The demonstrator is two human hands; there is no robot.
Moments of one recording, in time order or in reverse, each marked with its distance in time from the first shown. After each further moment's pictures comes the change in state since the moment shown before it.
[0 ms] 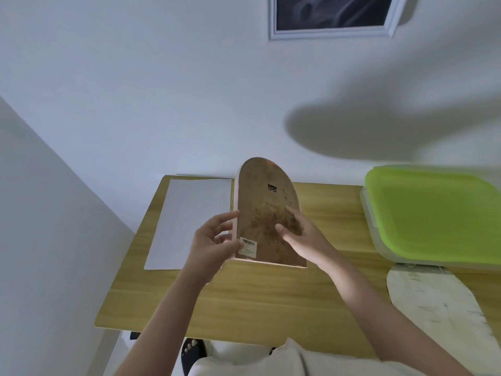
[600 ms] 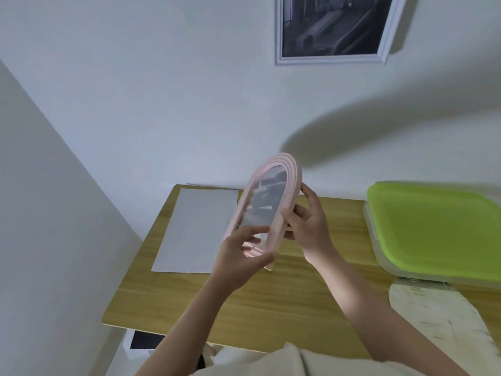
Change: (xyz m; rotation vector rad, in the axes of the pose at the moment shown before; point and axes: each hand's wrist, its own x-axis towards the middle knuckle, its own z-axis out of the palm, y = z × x) left_hand -0.020 0.002 0.042 0.377 0.024 0.218; right_hand -0.030 -0.065 0.001 0.658 0.170 -0.237
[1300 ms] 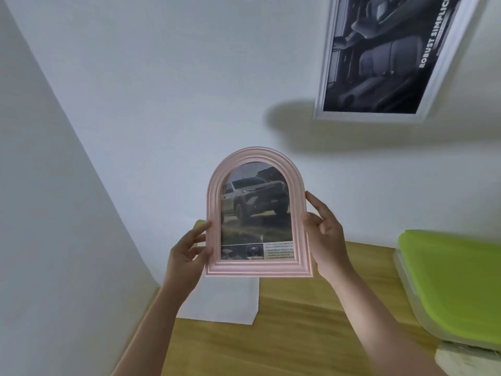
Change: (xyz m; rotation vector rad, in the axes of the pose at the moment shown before) left_hand 0.042 -0.033 -0.157 -0.147 0.292 0.026; right_hand 0.038 -0.036 0.068 -0.230 0.071 -0.255
